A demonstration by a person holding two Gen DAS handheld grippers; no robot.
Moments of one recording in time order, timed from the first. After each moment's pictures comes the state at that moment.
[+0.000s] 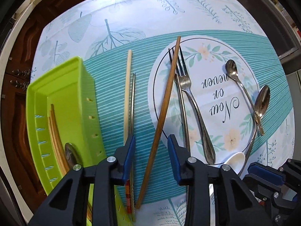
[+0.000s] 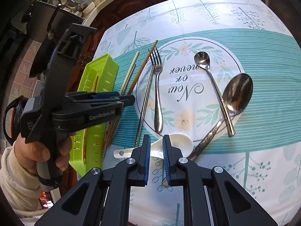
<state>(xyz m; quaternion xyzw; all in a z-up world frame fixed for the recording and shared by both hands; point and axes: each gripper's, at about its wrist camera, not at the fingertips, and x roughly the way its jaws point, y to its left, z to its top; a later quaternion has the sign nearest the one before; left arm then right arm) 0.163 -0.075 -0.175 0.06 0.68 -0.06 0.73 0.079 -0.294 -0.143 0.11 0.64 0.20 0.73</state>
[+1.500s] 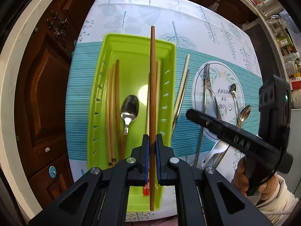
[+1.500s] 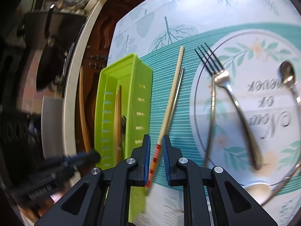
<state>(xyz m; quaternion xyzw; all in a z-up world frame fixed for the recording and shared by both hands) 0.116 0.068 -0.107 -0.13 0.68 -0.03 0.72 0.142 -0.197 -0.189 0.22 0.67 0.24 0.67</state>
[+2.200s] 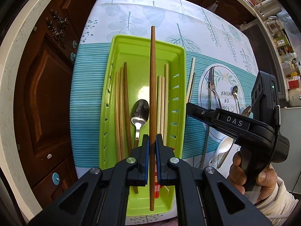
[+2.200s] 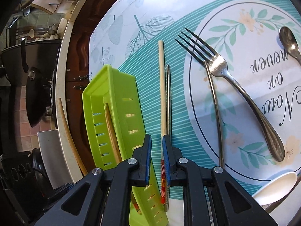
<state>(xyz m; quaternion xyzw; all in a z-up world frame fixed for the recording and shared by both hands) 0.122 0.085 -0.115 -0.13 0.68 -0.05 0.72 0.163 -0.176 -0.223 0.28 0.69 0.14 0.65</state>
